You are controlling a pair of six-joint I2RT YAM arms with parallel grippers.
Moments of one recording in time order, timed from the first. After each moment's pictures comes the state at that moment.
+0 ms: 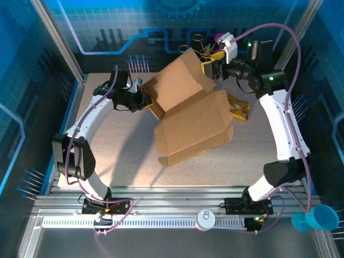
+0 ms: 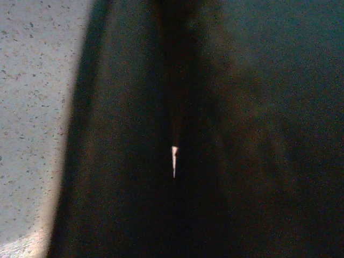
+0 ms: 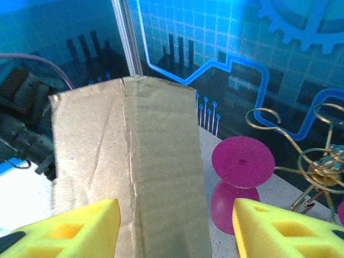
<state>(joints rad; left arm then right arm) -0.15 1.67 1.49 -0.74 0.61 -0.56 0.23 1.59 1.96 -0.75 -0.57 -0.17</state>
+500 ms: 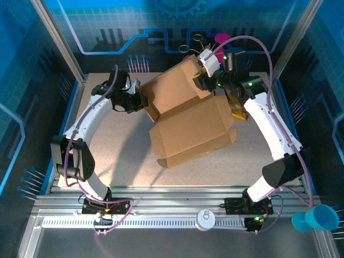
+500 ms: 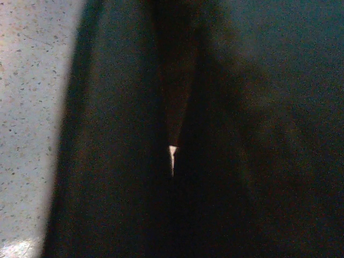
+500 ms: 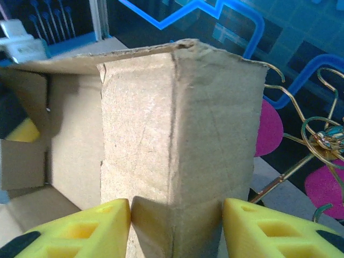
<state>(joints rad) -0.15 1.65 1.50 -0.84 0.51 -0.48 0.38 1.59 1.80 -0.70 -0.23 -0.35</state>
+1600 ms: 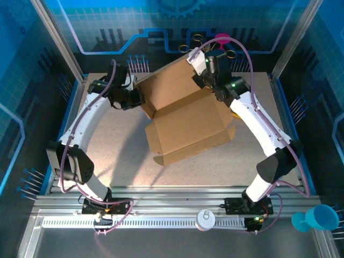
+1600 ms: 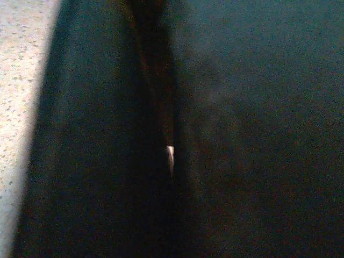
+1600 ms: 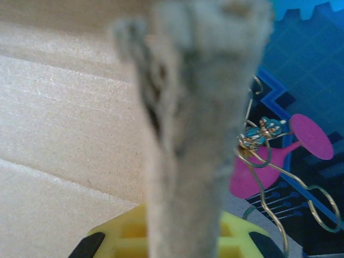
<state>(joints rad) -0.20 1.62 1.64 -0.99 0.30 -0.51 0.51 1.67 1.83 -0.60 0.25 -0.43</state>
